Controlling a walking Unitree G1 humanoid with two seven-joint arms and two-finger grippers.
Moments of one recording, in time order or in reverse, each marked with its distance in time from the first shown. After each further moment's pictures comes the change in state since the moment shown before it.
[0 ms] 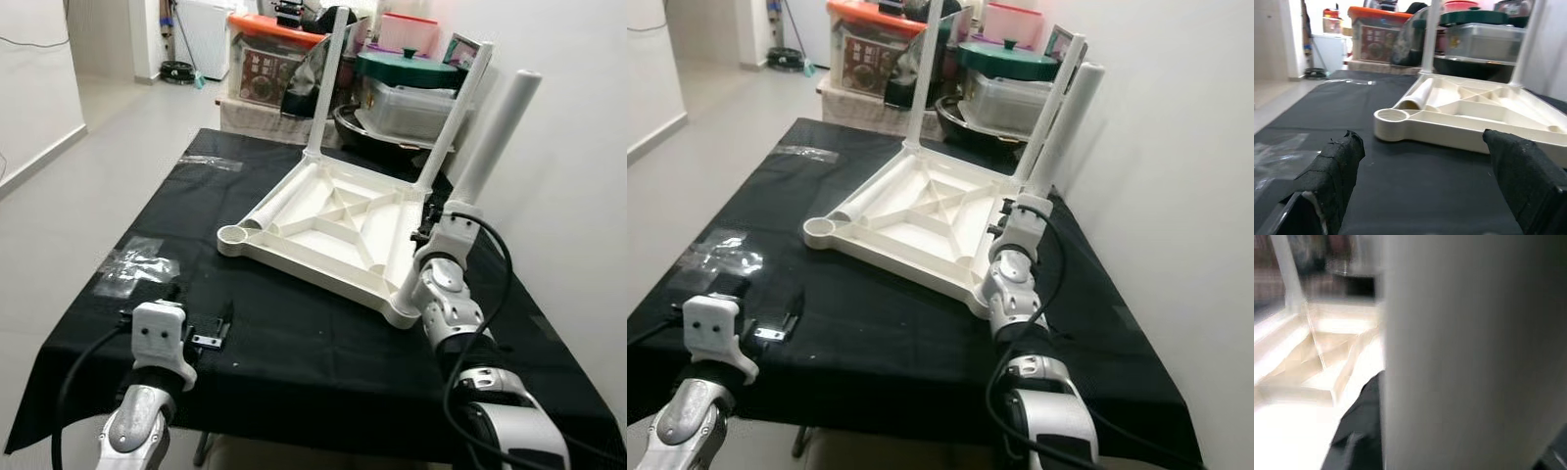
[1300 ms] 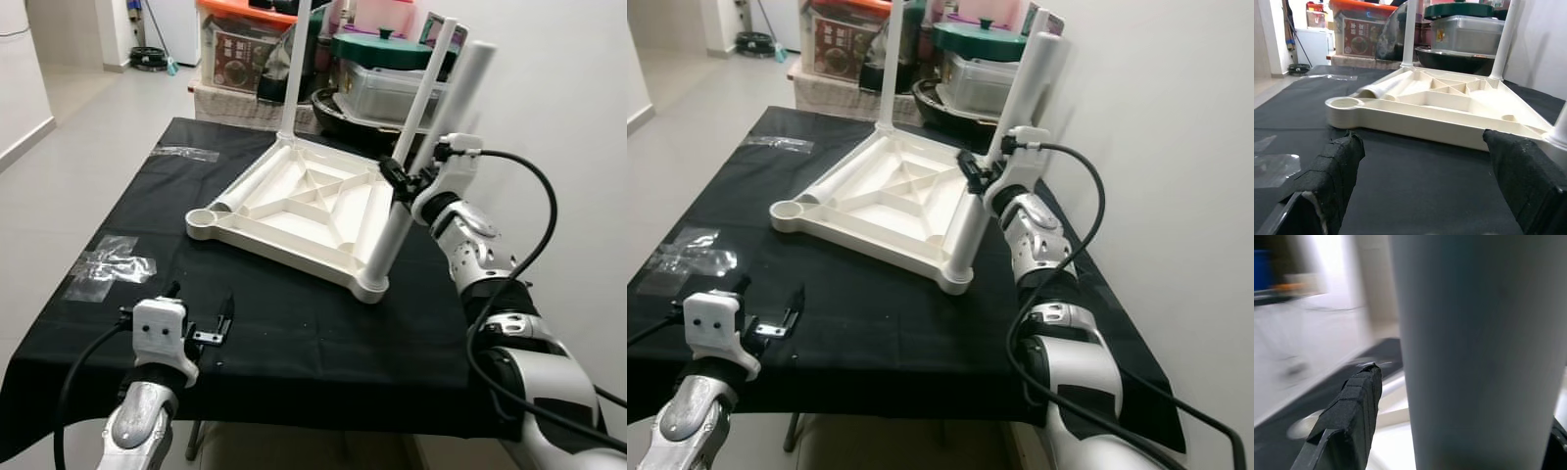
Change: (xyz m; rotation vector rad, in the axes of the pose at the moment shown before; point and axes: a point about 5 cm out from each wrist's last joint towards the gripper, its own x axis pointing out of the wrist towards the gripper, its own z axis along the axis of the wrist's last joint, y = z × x) left arm 0.003 -0.001 0.003 -0.007 -0.015 0.003; right arm -0.009 0.028 0.097 0.107 -0.243 0.960
